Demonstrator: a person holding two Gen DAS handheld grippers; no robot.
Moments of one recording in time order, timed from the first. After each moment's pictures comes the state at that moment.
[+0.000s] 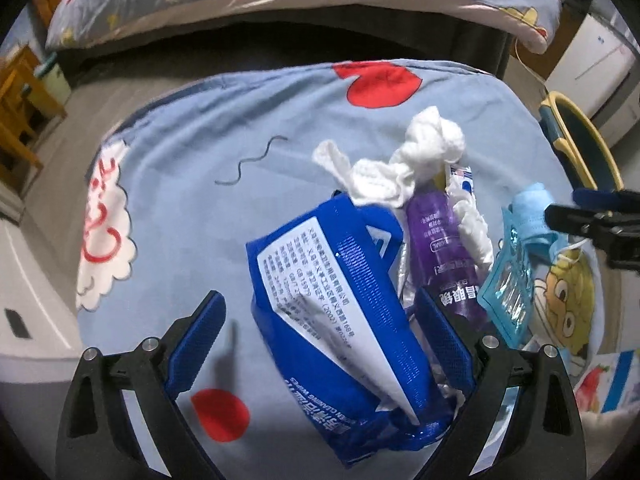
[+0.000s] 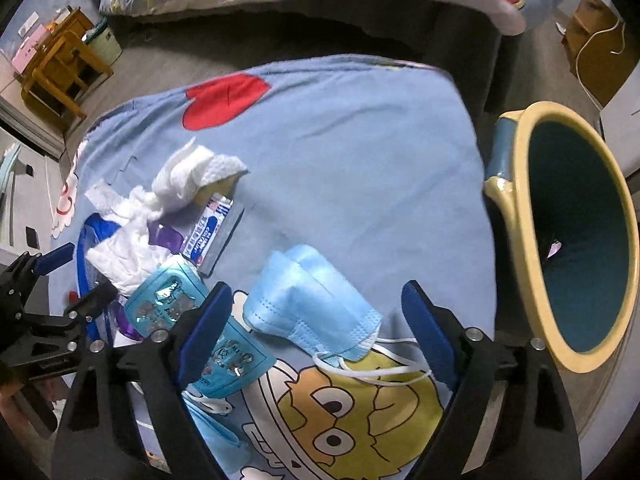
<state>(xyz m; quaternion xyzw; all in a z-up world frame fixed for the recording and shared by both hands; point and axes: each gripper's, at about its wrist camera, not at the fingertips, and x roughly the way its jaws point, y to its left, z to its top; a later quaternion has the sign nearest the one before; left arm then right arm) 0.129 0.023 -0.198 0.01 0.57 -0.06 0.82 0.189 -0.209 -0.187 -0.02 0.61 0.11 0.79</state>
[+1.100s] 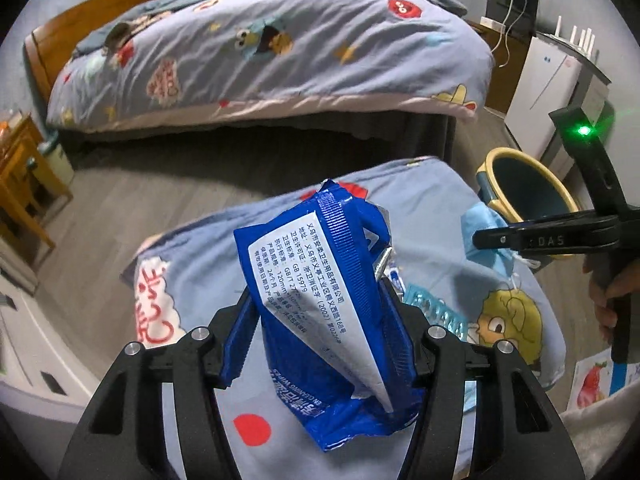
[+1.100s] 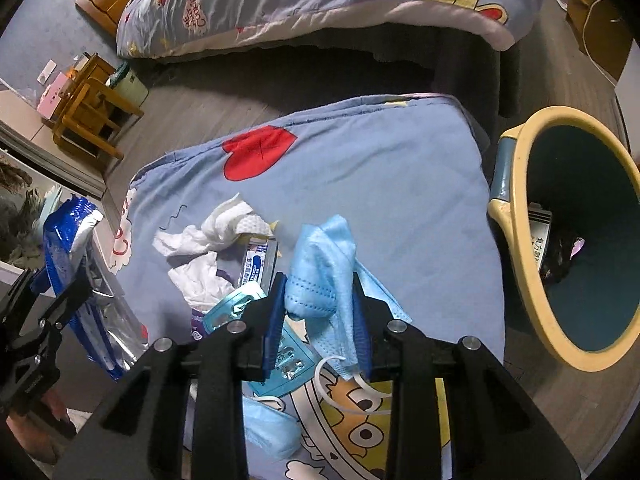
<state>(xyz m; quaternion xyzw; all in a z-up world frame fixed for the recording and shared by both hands) 0.107 0.000 -0.085 0.06 0.44 -0.10 0.89 0.193 -0.233 -0.142 0.08 0.58 0.15 0.80</state>
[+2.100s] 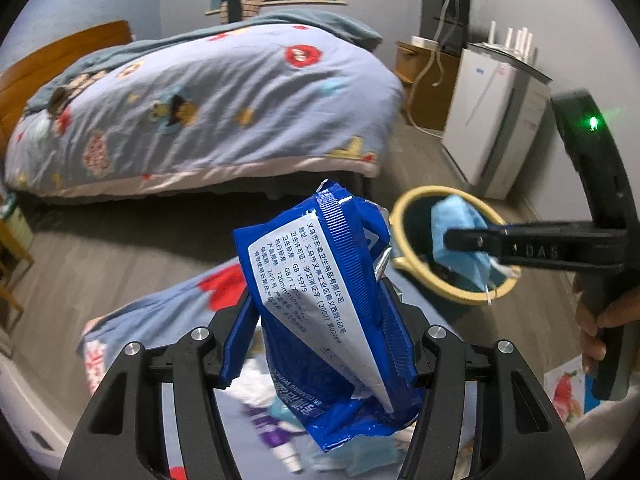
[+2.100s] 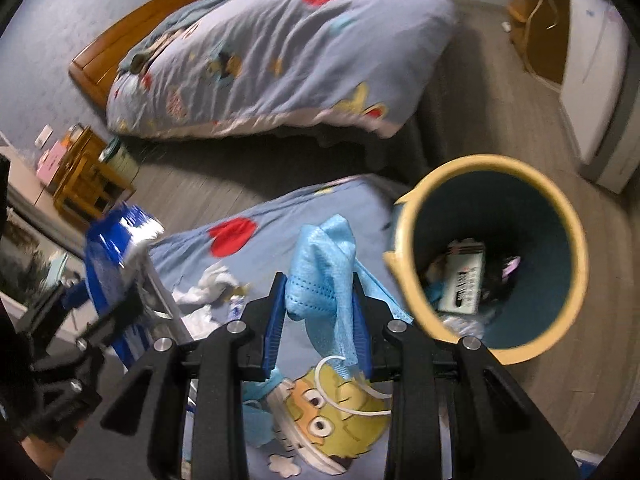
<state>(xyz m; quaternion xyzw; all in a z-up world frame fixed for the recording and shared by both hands) 0.117 -0.115 -0.041 0.07 0.38 -0.20 0.90 0.158 -0.319 -0.062 0.13 0.48 0.09 0.86</state>
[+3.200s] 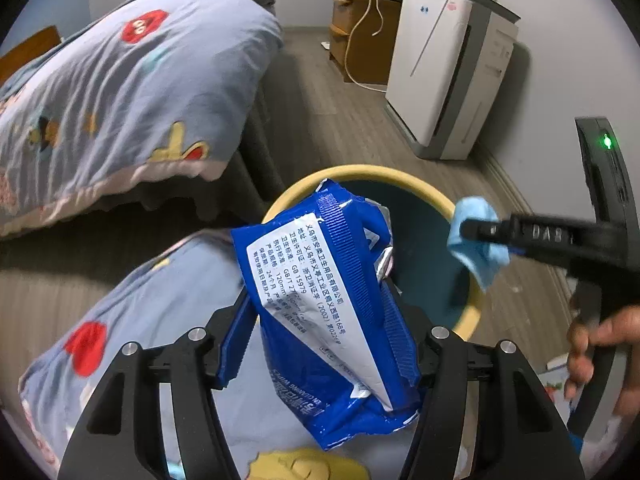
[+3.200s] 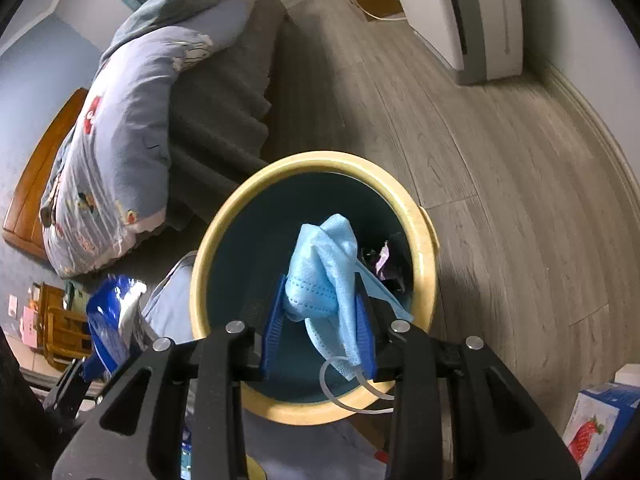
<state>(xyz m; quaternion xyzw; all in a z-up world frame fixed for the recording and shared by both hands) 0.185 -0.312 -0.103 0.12 0.43 -0.28 0.85 0.154 -0.535 -0.147 0.33 0.45 -0.08 0.82</state>
